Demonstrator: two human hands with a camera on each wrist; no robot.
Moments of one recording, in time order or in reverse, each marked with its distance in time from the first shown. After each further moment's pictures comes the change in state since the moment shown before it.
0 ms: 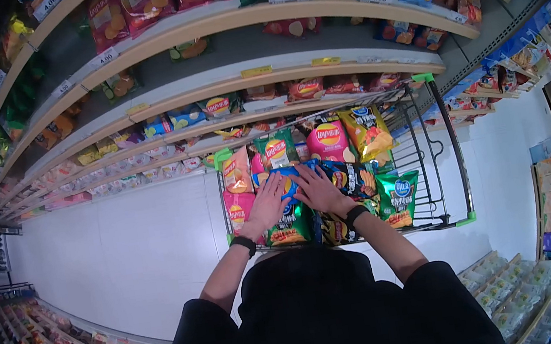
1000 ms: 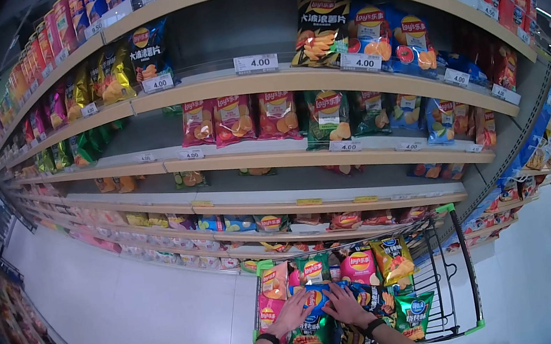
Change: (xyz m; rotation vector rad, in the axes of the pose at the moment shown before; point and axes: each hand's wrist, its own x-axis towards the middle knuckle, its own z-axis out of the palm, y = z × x) left_hand -0.015 -0.010 0.000 -0.274 0.170 -0.108; right_hand -0.001 -0.002 -0.012 0.130 0.029 0.007
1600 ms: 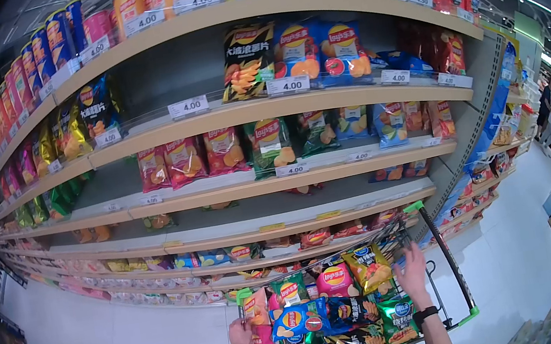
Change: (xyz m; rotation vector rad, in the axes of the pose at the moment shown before) left_hand -0.025 -0.068 -0.046 0.051 0.239 -0.631; right_hand -0.095 0.114 -0.178 -0.318 0.643 0.584
